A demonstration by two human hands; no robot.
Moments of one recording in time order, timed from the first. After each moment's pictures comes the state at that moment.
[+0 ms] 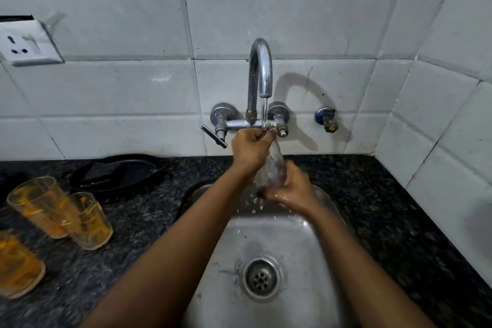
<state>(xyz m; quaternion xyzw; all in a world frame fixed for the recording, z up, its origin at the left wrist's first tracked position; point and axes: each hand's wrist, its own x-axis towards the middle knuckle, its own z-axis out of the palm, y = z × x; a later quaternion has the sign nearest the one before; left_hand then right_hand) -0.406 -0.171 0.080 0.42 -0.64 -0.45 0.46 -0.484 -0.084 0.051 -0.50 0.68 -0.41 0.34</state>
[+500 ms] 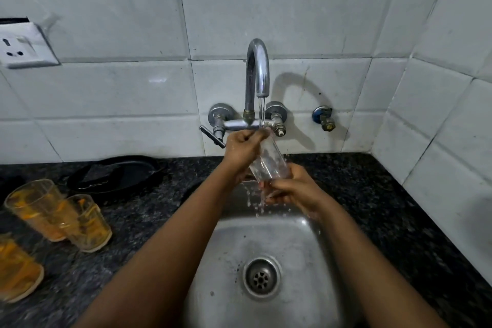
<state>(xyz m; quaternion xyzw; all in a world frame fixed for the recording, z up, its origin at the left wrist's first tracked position) -0.393 -0.173 0.081 0.37 -0.57 -0.58 0.44 -0.495 -0.081 0.051 -0.44 0.60 -0.47 0.47</state>
